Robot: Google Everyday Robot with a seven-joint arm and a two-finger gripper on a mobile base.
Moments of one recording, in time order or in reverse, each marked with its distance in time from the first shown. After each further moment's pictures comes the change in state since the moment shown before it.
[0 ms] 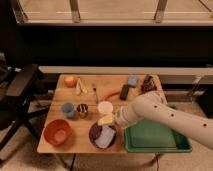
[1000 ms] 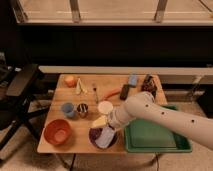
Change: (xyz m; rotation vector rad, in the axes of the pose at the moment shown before) arm 0.008 0.019 0.028 -0.043 0.068 -0.011
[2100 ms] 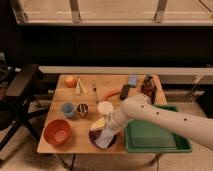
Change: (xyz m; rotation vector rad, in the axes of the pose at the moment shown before) arm 0.004 -0.007 0.017 0.012 0.026 0.031
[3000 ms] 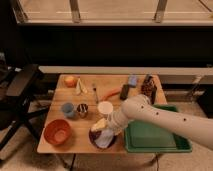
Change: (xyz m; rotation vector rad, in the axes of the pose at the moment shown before) arm 0.001 -0.010 0.012 0.011 0.025 0.027
